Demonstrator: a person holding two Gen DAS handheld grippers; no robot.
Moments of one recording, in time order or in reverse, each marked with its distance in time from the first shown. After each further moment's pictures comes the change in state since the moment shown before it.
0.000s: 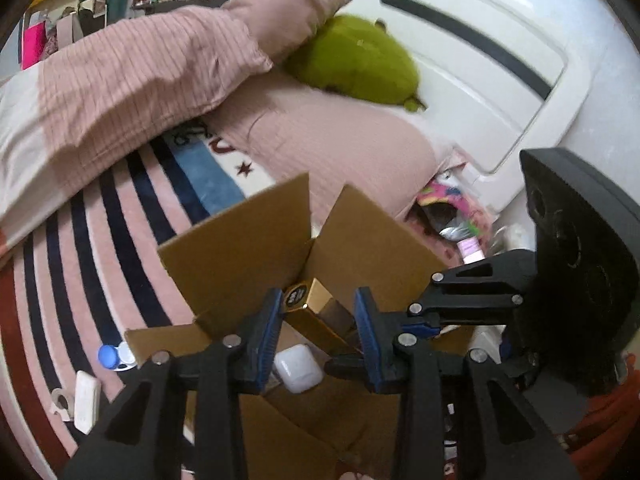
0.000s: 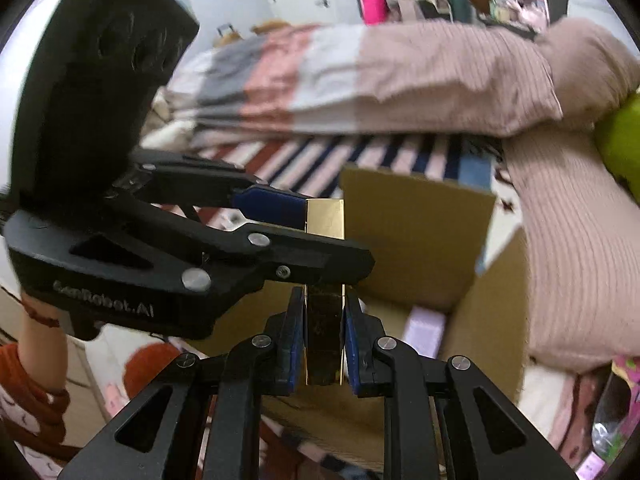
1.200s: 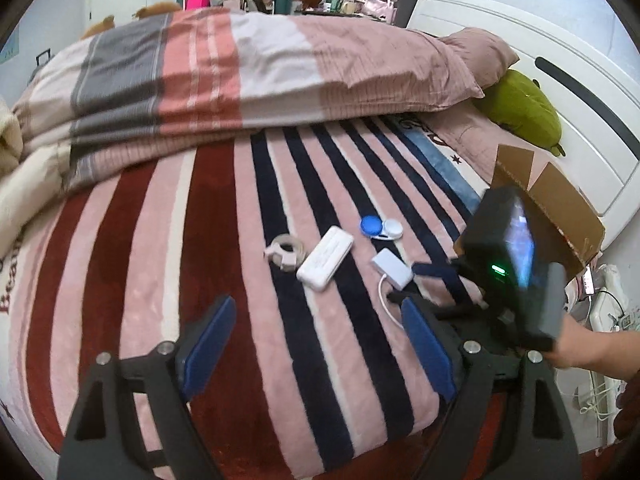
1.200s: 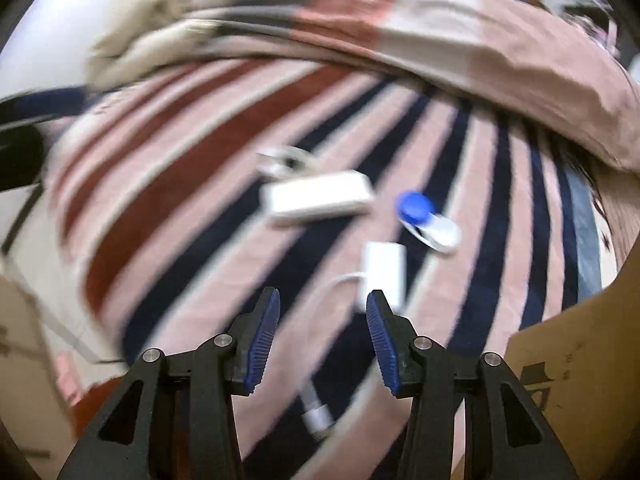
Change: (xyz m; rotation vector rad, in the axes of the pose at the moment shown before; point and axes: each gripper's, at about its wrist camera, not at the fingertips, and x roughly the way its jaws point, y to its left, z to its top) left arm -0.136 0.168 -0.208 -0.316 -0.148 0.378; right arm 0.203 0.142 -0.003 -0.172 0.141 -0.141
